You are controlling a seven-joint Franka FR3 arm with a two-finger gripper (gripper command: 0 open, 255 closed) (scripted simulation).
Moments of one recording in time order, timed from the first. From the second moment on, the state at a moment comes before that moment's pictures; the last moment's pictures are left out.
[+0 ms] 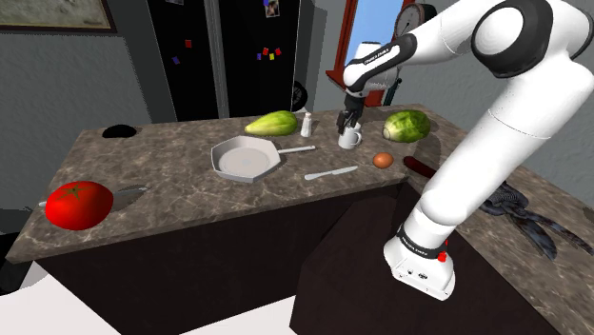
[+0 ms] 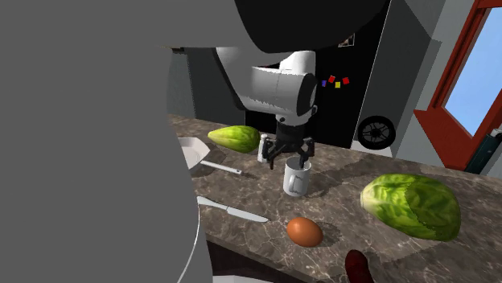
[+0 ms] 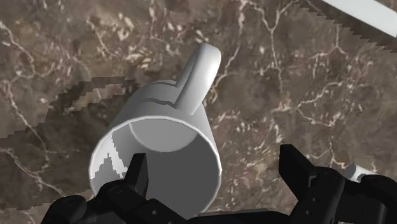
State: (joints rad) arm -0.11 -0.11 -0.43 -2.36 -0.05 2.29 -0.43
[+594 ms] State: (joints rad) arm -0.11 -0.10 -0.44 -2.37 -0.04 2.31 -0.43
